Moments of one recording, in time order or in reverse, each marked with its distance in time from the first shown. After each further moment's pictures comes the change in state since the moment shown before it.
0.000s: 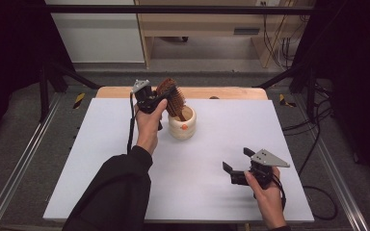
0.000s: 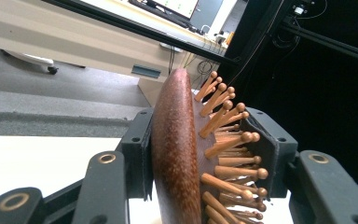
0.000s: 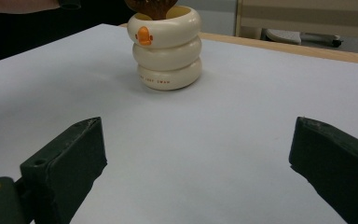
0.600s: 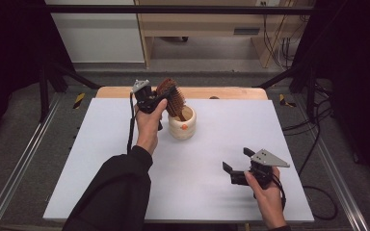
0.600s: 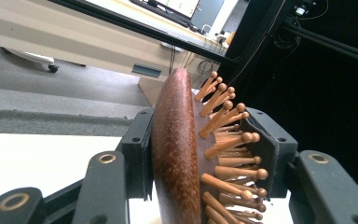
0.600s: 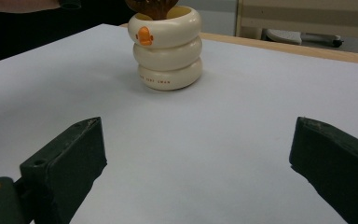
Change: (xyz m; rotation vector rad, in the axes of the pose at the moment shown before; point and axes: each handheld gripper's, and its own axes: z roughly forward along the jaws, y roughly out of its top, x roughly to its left) left arm 0.000 0.000 0.000 0.002 0.002 -0.008; right arm 0.000 0.000 0.000 0.000 0.002 0.000
